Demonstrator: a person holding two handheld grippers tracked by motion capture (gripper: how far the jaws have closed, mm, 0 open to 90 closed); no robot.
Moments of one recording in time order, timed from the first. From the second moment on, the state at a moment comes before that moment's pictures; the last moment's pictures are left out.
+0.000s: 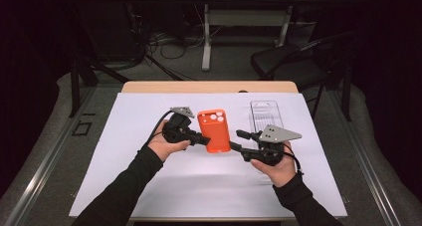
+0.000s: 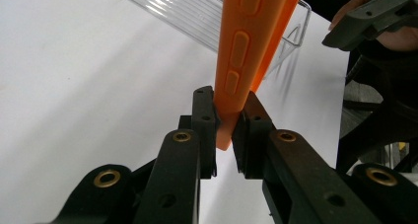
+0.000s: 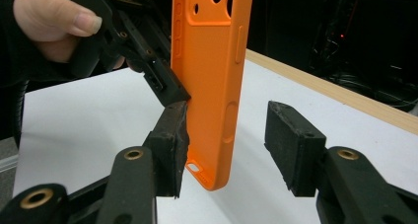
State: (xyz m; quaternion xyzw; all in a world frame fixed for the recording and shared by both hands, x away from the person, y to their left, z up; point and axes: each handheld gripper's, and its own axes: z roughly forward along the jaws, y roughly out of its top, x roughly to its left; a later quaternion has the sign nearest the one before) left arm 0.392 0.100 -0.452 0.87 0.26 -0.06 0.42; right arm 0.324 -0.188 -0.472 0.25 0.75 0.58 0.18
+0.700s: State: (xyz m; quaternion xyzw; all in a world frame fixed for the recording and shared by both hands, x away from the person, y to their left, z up) left arm 0.394 0.093 -0.453 0.87 0.30 -0.03 0.39; right arm 0.331 -0.193 -0.462 0.29 0.76 0.55 0.19
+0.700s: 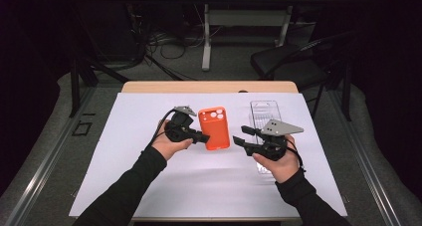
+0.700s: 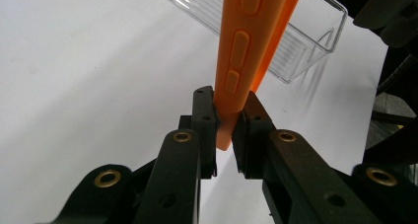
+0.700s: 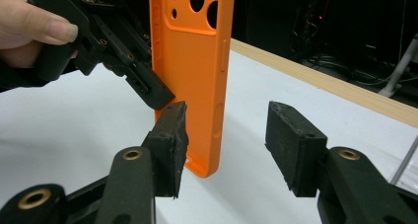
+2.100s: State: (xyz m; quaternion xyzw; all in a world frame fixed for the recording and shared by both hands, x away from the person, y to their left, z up) left arm 0.392 0.070 -0.461 0.88 0.33 -0.02 0.34; right arm 0.344 -0.188 -0.447 0.32 0.77 0.49 0.25
